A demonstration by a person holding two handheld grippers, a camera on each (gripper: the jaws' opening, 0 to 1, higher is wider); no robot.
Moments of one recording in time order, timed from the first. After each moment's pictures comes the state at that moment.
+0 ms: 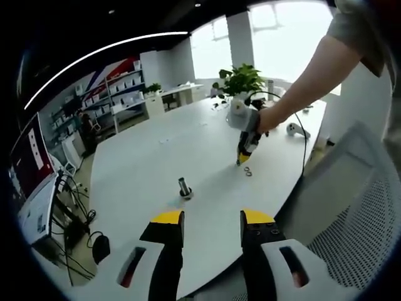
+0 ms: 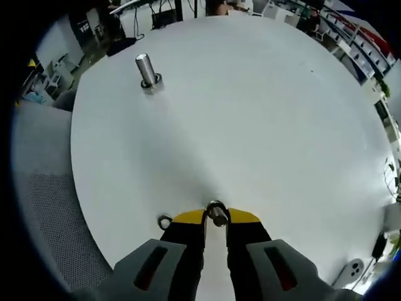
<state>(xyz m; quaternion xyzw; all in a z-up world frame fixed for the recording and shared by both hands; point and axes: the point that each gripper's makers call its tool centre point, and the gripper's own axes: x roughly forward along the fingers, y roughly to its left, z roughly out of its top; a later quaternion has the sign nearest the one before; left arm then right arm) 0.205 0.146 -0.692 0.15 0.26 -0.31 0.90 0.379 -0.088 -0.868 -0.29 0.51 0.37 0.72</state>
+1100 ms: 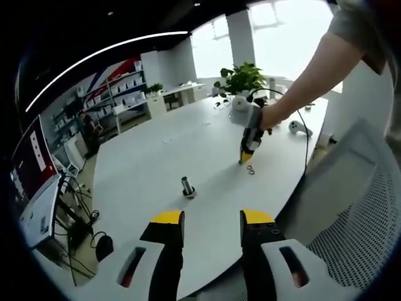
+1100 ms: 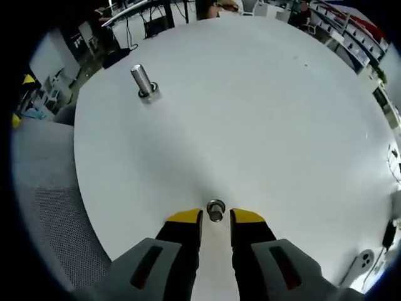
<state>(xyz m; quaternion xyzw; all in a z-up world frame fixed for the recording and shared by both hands) 0.207 0.151 -0.694 0.16 0.26 -0.30 0.90 0.377 -0.083 -0.860 -0.25 0.51 0.37 0.73</state>
